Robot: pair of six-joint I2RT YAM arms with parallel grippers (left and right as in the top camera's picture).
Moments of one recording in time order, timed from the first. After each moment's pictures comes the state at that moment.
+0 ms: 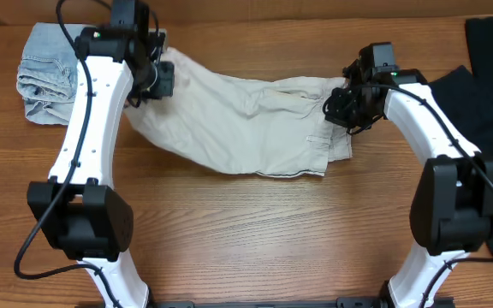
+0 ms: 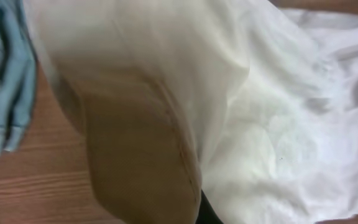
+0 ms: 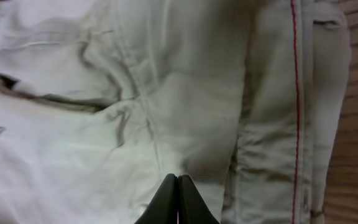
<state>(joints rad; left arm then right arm) -0.08 1.98 2.00 -1.25 0.04 -0.01 0.08 1.98 1.50 -0.81 -0.36 0.31</state>
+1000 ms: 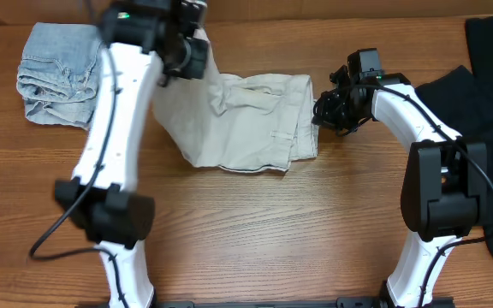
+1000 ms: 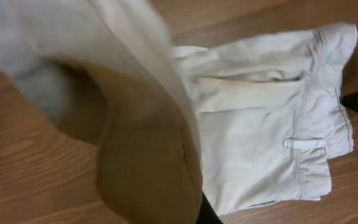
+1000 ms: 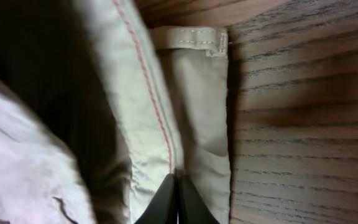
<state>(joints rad) -0.24 2.11 2.31 -1.36 0.09 0.00 0.11 2.07 1.49 -0.72 -0.44 0.32</state>
